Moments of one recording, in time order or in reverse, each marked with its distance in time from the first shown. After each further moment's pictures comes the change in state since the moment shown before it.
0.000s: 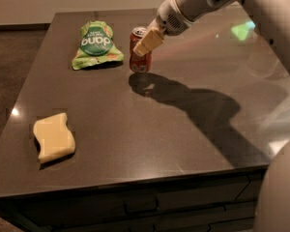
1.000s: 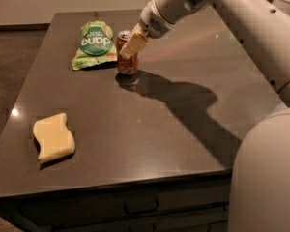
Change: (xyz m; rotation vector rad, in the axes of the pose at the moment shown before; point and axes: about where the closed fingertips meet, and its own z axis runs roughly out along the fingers) arm -0.019 -0.001 0.042 -0.030 0.010 -0.032
